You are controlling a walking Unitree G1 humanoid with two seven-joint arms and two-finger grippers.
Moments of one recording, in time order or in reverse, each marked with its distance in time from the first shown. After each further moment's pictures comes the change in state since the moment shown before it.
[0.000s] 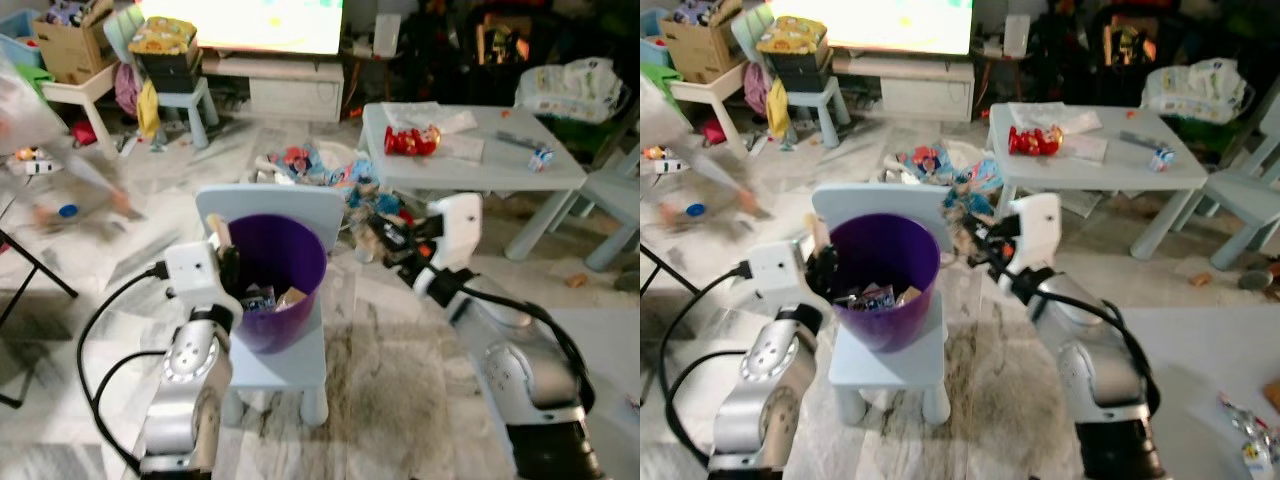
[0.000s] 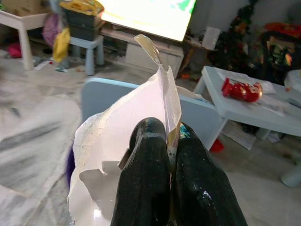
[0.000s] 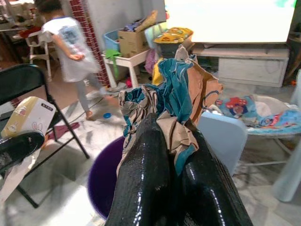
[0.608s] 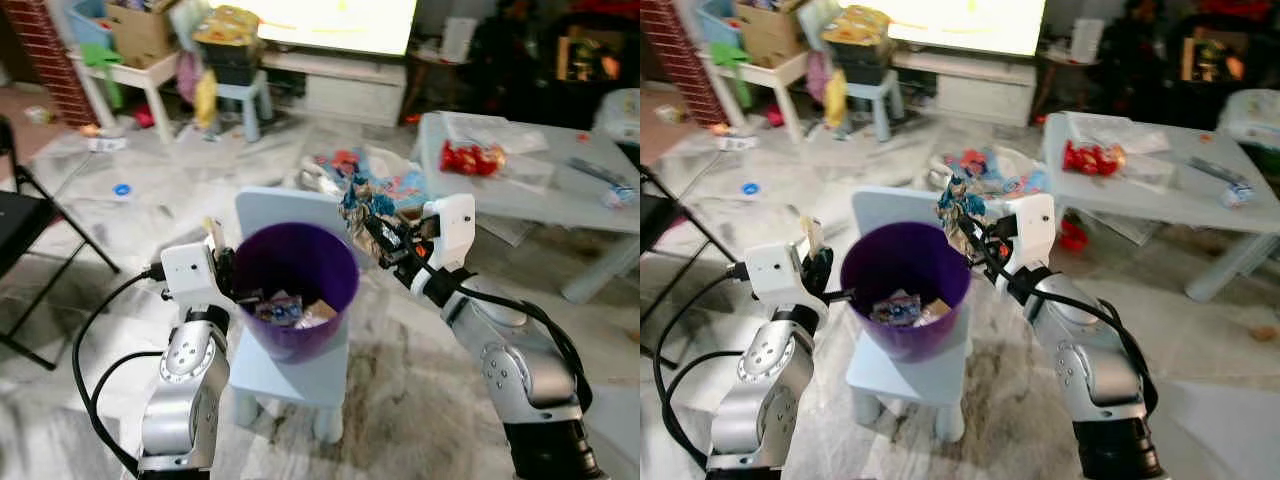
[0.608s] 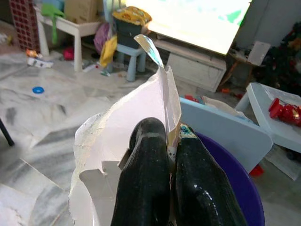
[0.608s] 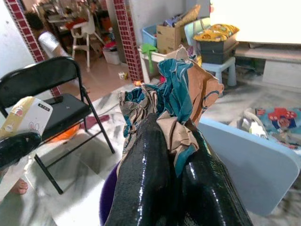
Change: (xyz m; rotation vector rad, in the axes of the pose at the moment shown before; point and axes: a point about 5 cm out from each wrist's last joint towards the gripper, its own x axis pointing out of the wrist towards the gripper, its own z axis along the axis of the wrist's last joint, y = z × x) left arm 0.001 -0.001 -0.001 -0.002 0.006 0.000; right arm -0.001 -0.003 0.000 -0.010 0.003 -0.009
